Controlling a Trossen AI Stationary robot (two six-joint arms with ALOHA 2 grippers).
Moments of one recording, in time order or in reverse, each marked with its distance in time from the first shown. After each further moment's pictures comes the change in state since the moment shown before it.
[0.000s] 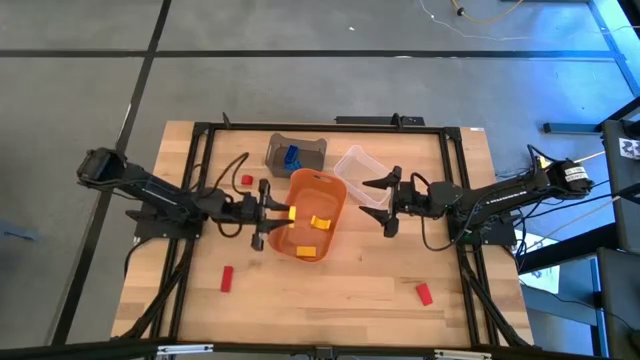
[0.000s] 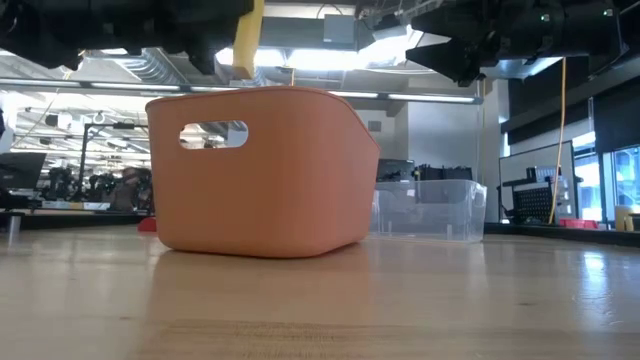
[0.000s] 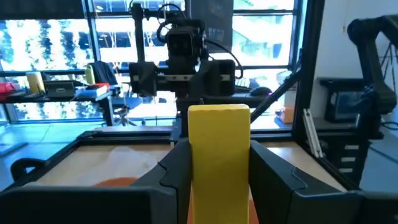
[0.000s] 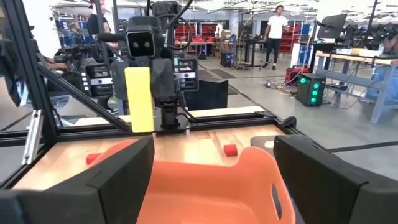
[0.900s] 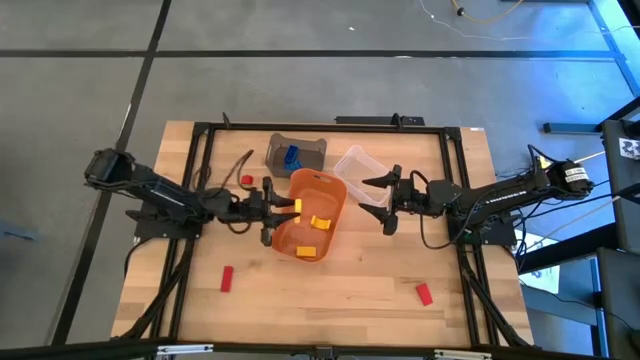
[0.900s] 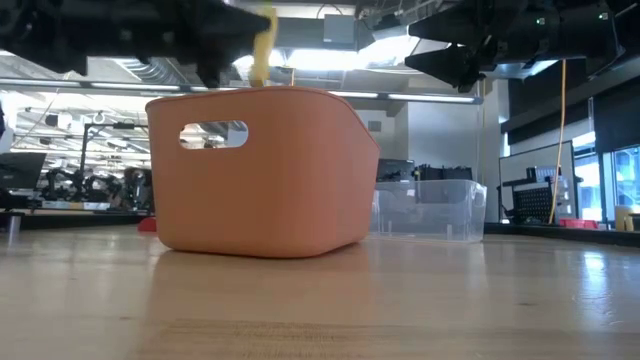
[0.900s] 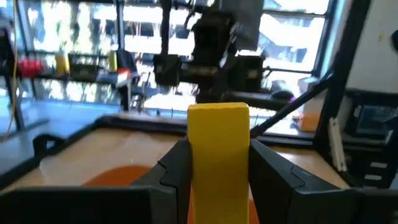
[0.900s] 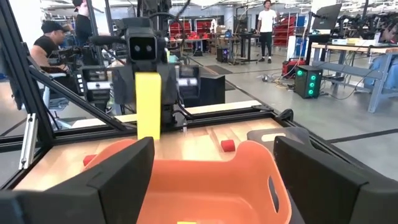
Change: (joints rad) left arm 0.026 0.100 0.027 0.060 -0.085 -0.092; right arm -0.019 0.001 0.000 -0.016 0.000 0.044
